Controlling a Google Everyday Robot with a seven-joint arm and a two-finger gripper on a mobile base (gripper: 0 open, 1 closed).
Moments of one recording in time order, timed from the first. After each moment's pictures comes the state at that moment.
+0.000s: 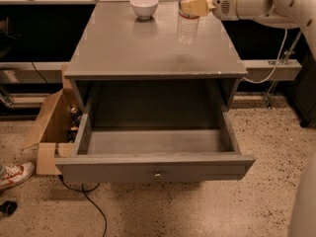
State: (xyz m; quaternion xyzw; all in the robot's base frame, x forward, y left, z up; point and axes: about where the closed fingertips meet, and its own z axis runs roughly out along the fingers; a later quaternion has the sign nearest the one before) arm 0.772 -0.110 0.999 -0.34 0.71 0.26 0.56
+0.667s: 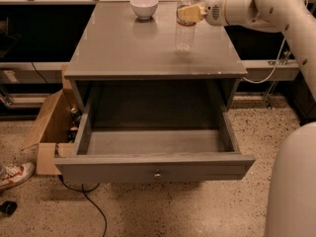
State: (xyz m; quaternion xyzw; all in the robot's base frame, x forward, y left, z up) arm 0.810 -0.105 0.961 -0.29 0.75 0.26 0.54
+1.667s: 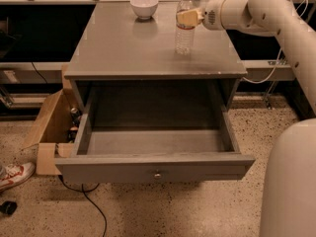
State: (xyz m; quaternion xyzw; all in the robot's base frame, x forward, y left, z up) arm 0.826 -0.104 0.940 -0.28 0.76 0.25 0.54
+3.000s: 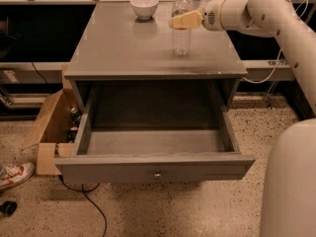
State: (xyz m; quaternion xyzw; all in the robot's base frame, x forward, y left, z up) arm 0.826 -0.104 0.940 -0.28 0.76 0.25 0.54
